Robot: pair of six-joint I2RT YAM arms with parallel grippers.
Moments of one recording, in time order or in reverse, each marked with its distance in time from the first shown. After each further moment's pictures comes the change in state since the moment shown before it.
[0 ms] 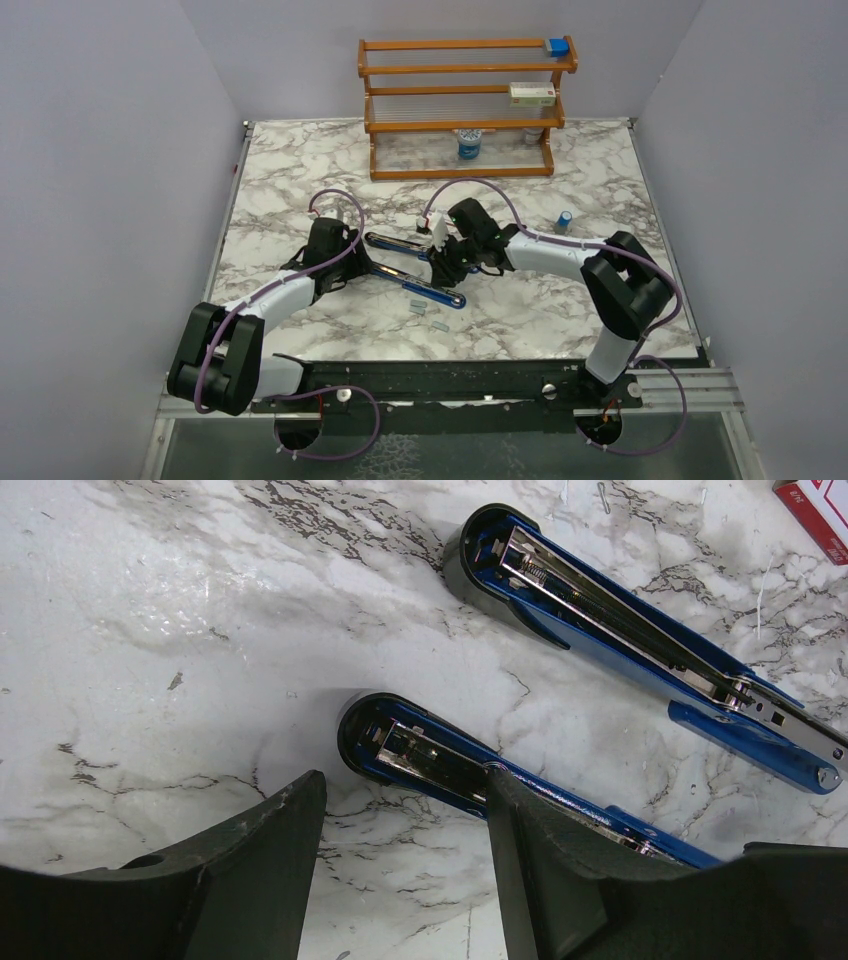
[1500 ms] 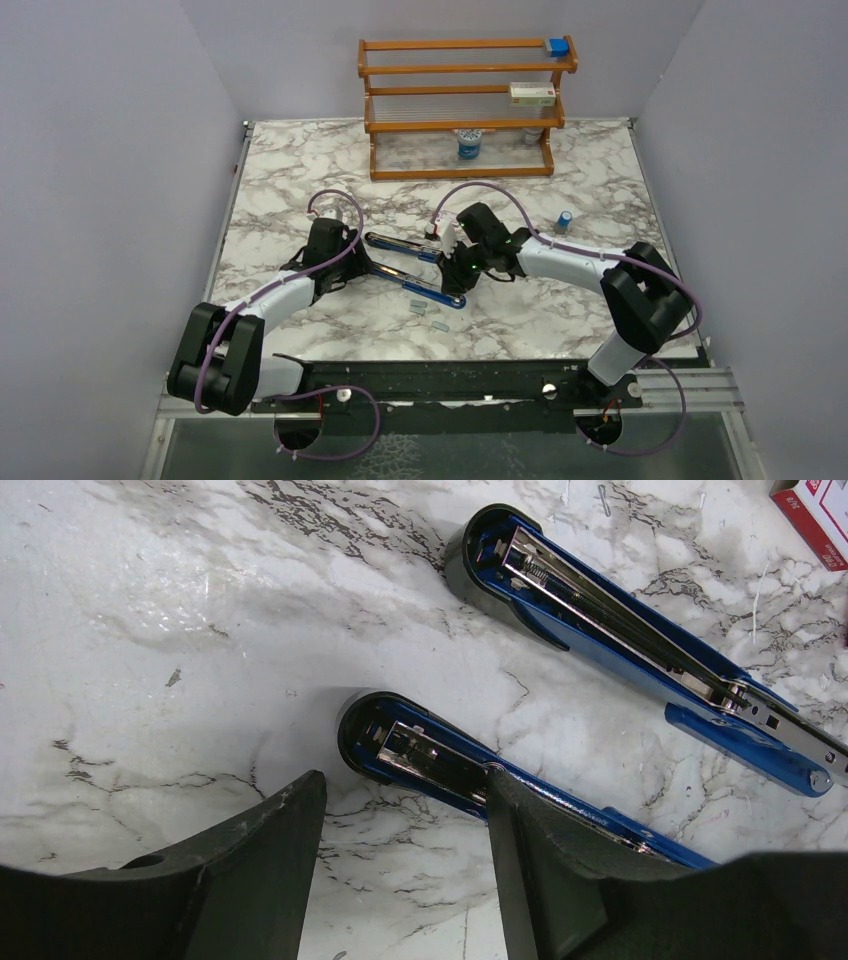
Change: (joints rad) left arm 0.001 0.000 -0.005 0.007 0.003 -0.016; right arm 0.000 -0.104 -0.063 -0.084 -0.002 -0.001
